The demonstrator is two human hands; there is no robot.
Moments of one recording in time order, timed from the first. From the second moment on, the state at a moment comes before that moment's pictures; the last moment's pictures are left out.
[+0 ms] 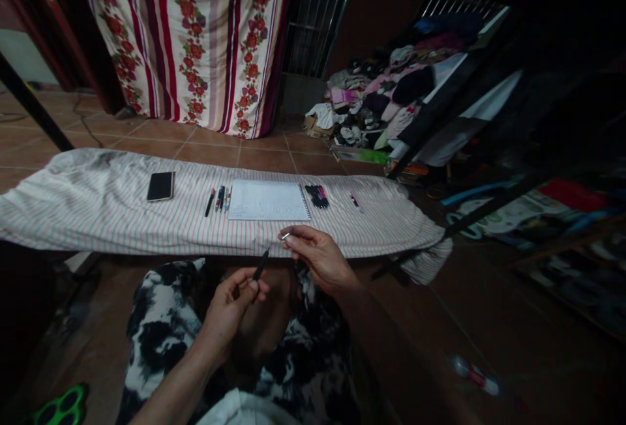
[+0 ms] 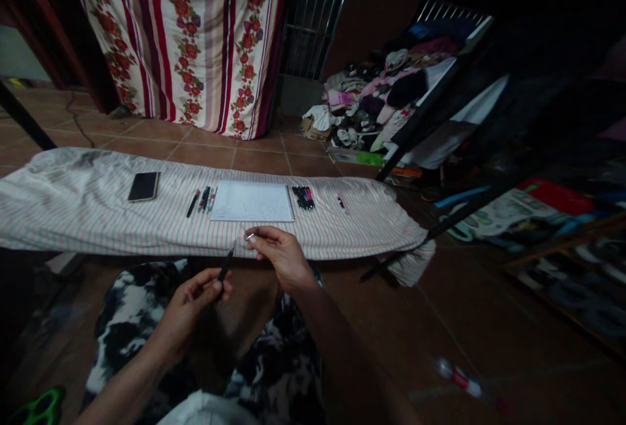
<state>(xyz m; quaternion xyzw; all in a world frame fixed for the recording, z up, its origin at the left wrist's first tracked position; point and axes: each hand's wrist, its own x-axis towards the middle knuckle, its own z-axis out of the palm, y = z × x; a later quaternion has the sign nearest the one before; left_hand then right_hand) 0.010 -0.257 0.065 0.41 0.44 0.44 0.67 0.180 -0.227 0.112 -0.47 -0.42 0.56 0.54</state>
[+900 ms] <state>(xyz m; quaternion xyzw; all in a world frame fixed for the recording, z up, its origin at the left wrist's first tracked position) 0.003 -0.274 0.086 0.47 0.42 0.43 0.64 0.167 -0.249 0.133 -0.51 -0.50 0.53 0.46</state>
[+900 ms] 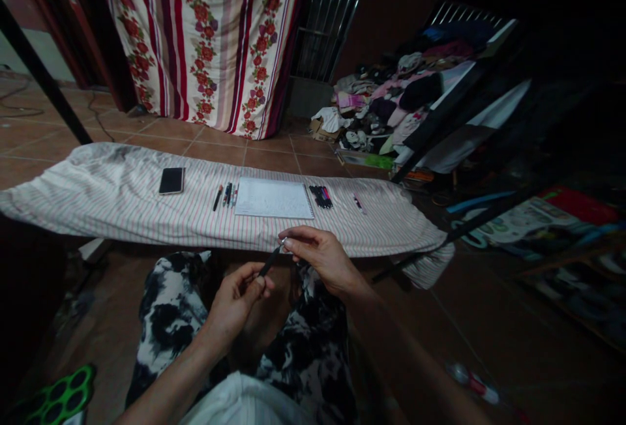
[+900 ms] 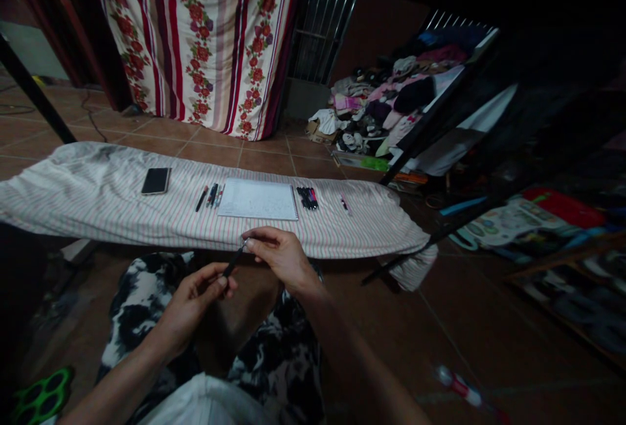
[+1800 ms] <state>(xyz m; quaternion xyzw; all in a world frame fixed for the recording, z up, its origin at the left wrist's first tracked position) -0.002 -0.268 0.087 0.50 0.44 0.43 0.61 0.166 -0.249 0.131 -0.53 -0.54 0.49 0.43</state>
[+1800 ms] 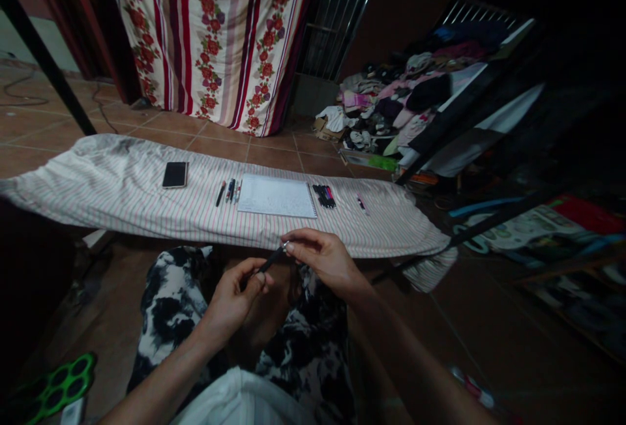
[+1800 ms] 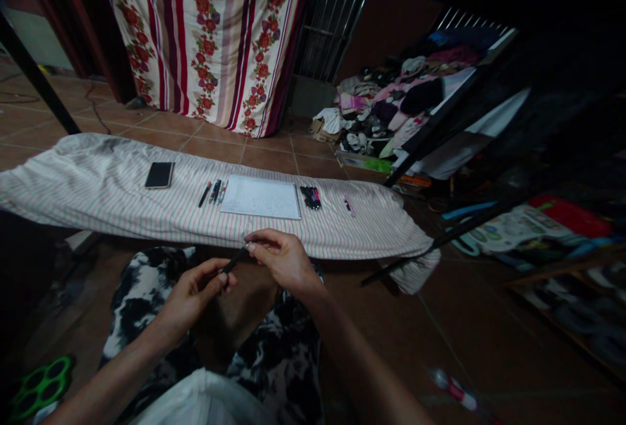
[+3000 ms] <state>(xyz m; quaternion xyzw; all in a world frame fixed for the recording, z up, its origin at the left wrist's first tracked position) -0.019 -0.275 0.088 0.62 0.45 0.42 0.49 0.171 -0.253 0.161 -0.48 -0.84 0.16 0.21</state>
